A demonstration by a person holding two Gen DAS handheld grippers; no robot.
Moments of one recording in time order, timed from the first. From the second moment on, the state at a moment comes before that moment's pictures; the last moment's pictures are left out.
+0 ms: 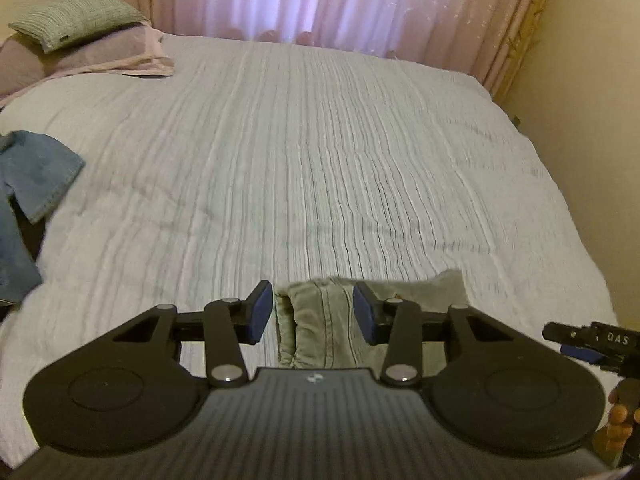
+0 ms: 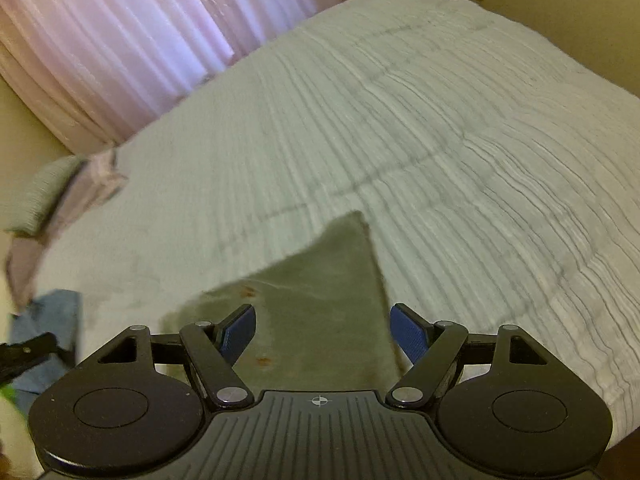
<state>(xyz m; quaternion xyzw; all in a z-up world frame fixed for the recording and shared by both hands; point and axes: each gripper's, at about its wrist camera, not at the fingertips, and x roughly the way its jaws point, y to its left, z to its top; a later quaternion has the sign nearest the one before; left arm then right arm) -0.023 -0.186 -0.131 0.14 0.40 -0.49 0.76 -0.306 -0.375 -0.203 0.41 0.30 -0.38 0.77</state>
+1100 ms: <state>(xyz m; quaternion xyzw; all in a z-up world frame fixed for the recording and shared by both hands) 0.105 -0.300 -0.255 0.31 0.45 -0.67 0.49 -0.289 -0.218 -0.354 0.73 -0.07 -0.49 0.46</state>
